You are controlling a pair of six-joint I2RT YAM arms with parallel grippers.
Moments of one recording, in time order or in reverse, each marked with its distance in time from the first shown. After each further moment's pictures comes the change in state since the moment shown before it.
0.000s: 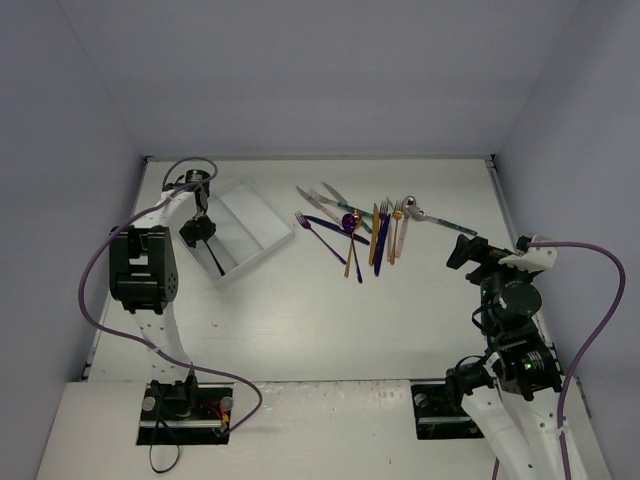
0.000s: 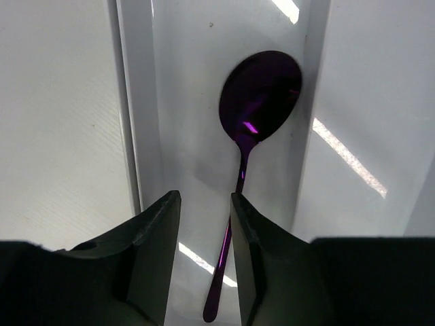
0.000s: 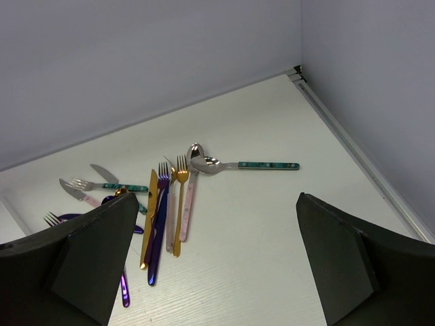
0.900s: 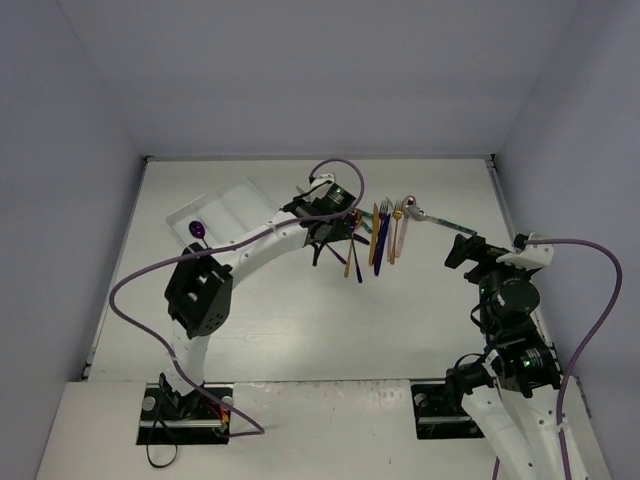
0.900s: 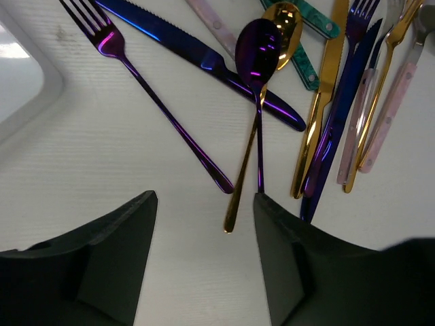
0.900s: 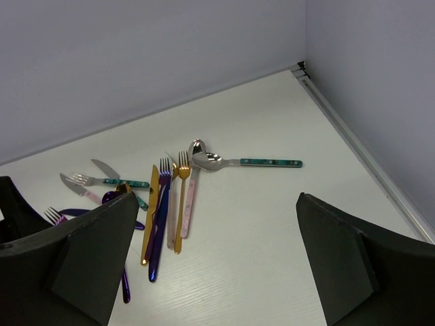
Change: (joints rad) left arm -0.739 0.029 0.234 0.123 -0.008 -0.110; right arm 0.000 0.015 0.000 0.000 -0.014 0.001
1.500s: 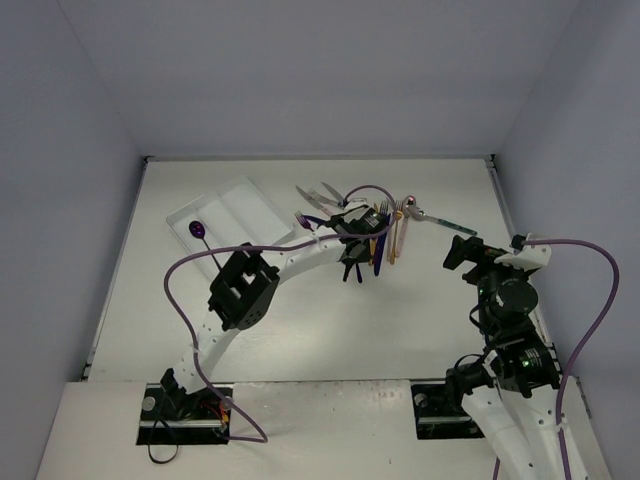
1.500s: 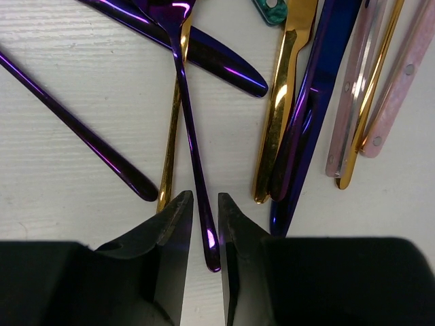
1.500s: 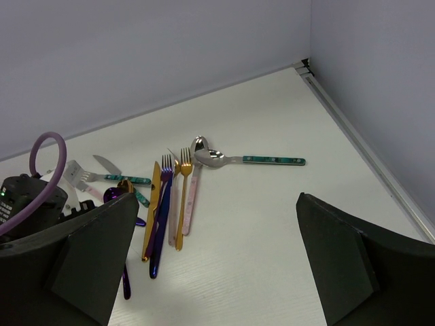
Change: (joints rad) left arm -0.110 0.266 0.167 0.002 0.013 -0.055; right arm 0.006 -0.005 -0.012 0.003 -0.008 0.000
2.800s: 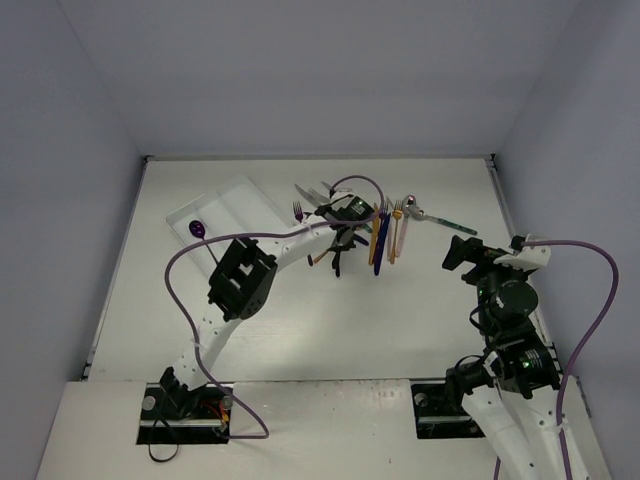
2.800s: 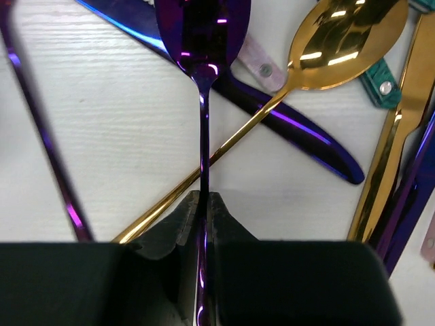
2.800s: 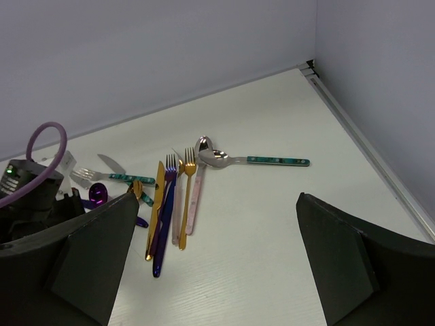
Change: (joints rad) left arm 0.089 0.046 0.044 -0.040 -0.074 0.118; right arm 0.013 -0.011 -0.005 0.004 -0.002 0.000
